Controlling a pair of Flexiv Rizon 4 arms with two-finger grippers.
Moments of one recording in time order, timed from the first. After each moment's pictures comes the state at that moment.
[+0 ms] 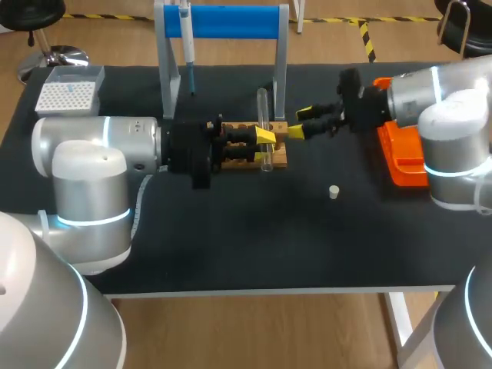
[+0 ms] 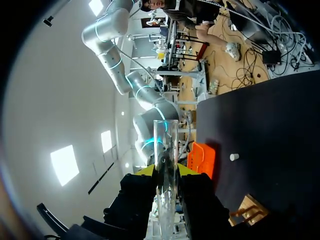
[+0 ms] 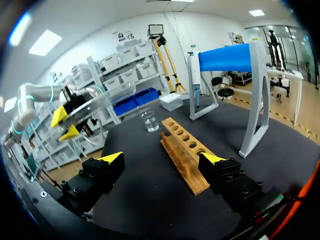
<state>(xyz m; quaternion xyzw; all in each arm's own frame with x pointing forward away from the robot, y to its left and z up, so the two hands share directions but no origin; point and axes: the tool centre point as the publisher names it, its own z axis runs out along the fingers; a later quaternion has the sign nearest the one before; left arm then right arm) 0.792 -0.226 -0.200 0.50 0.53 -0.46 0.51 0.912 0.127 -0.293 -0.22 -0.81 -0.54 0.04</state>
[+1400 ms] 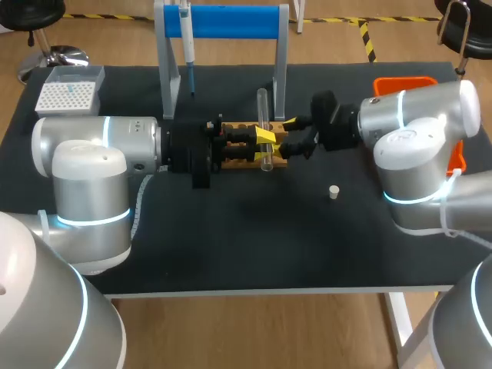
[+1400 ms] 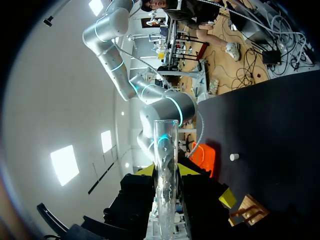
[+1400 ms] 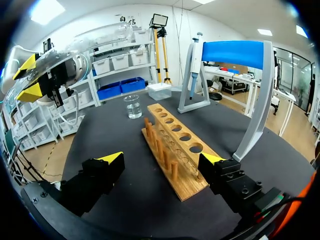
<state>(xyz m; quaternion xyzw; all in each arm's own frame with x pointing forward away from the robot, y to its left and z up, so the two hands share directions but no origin) 0.792 -0.226 -0.200 0.50 0.53 -0.46 0.51 0.924 0.154 -0.343 -0.20 -0.84 -0.51 -0.06</state>
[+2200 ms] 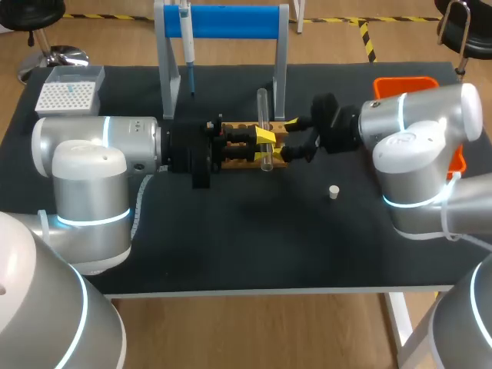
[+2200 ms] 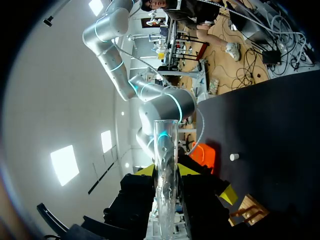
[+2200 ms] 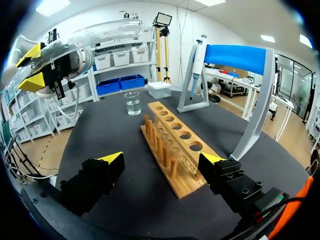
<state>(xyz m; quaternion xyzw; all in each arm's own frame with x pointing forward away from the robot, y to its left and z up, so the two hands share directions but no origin) 0.792 -0.226 -0.200 0.50 0.53 -0.46 0.51 0.920 0.151 -0.344 -0.19 -0.84 -0.50 -0.08</state>
